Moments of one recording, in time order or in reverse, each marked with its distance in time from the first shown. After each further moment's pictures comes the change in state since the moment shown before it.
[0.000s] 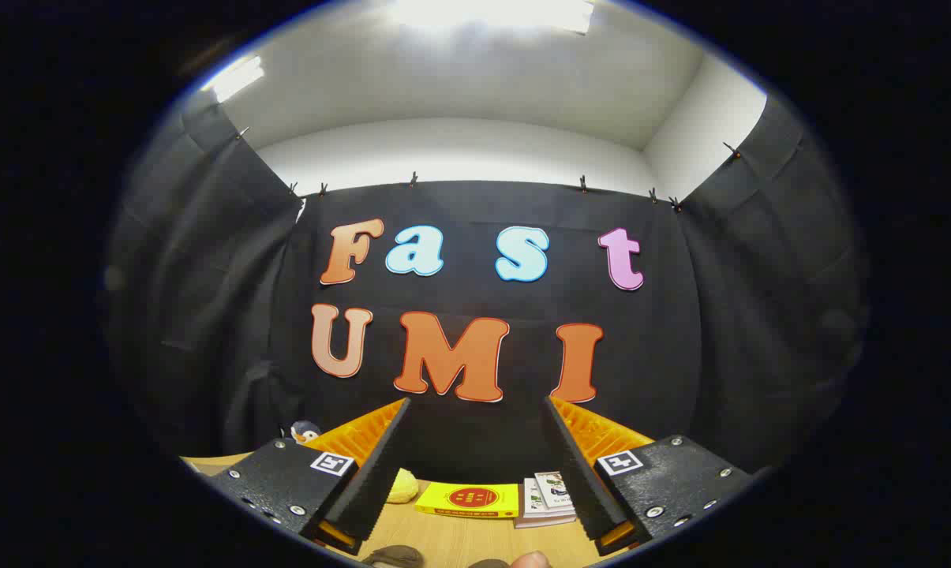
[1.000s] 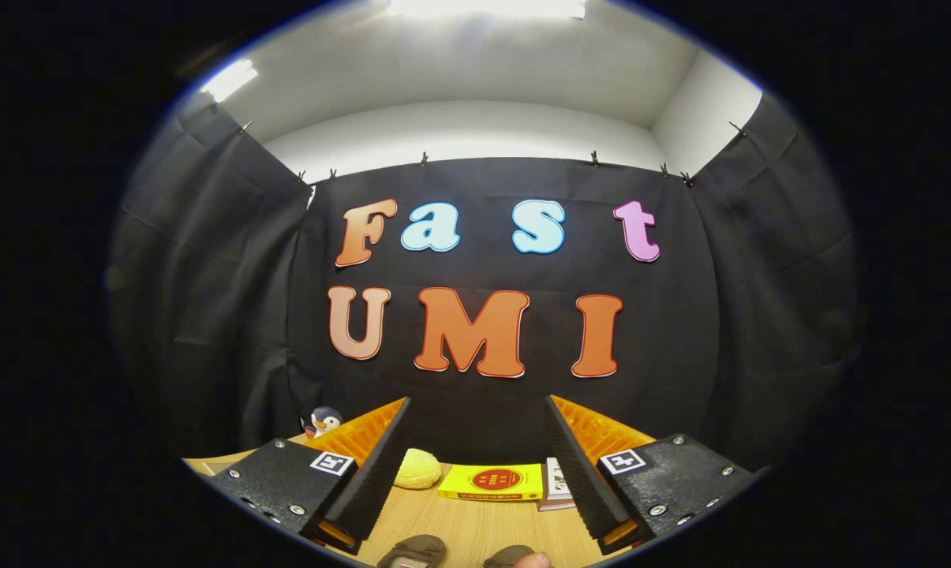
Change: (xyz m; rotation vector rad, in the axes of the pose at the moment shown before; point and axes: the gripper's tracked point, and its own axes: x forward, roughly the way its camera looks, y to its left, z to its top) arm -0.009 0.027 -0.027 0.011 0.071 0.041
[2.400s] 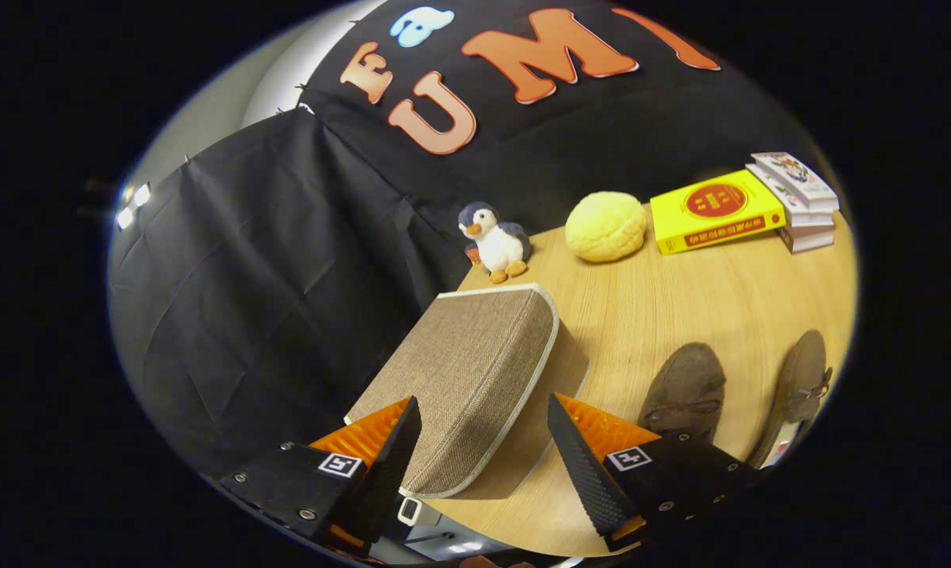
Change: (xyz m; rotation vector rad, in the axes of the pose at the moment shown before) arm -0.065 0.241 -0.256 0.609 0.922 0.584
